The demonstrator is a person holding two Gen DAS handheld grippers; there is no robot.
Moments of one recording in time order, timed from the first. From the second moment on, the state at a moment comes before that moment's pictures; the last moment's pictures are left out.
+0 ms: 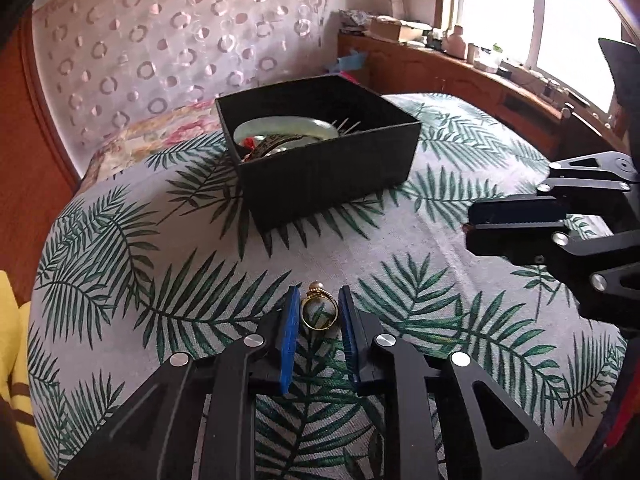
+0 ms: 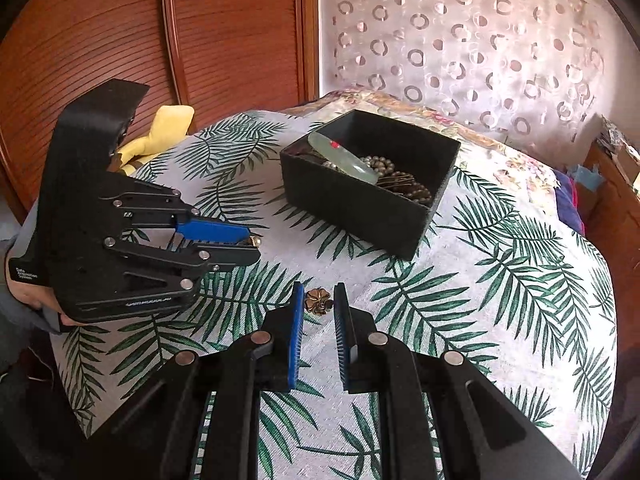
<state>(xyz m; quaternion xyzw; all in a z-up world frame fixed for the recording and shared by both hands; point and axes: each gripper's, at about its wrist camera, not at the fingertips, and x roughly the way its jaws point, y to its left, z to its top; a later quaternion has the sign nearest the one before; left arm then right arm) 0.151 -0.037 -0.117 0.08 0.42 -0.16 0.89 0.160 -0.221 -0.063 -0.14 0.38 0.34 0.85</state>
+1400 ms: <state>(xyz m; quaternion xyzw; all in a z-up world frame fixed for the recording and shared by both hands) 0.249 -0.034 -0.057 0.02 0.36 -0.12 0.93 0.276 -0.221 -0.037 -0.08 0.36 0.32 0.87</state>
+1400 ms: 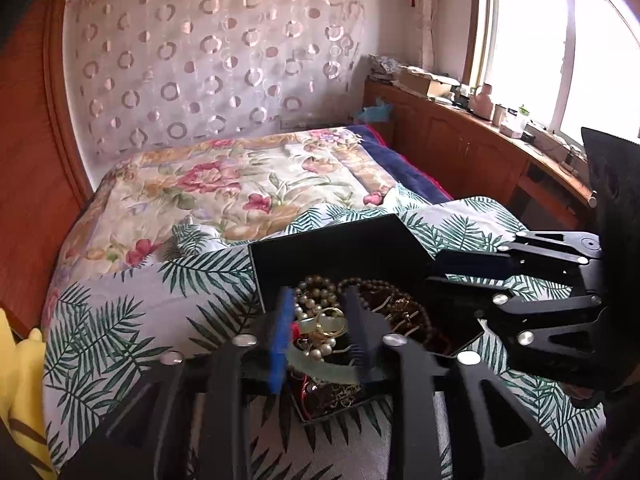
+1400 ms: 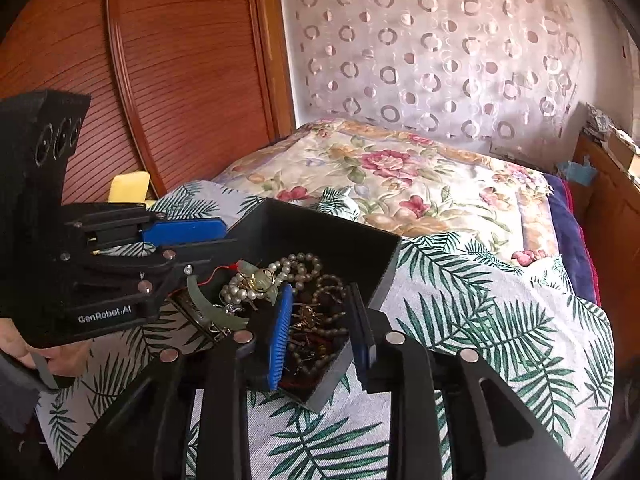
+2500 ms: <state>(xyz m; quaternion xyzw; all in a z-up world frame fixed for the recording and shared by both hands) 0.045 -0.026 0.015 0.02 0.24 -0.02 0.97 0.081 -0.294 0.038 0.01 0.22 0.17 0.96</state>
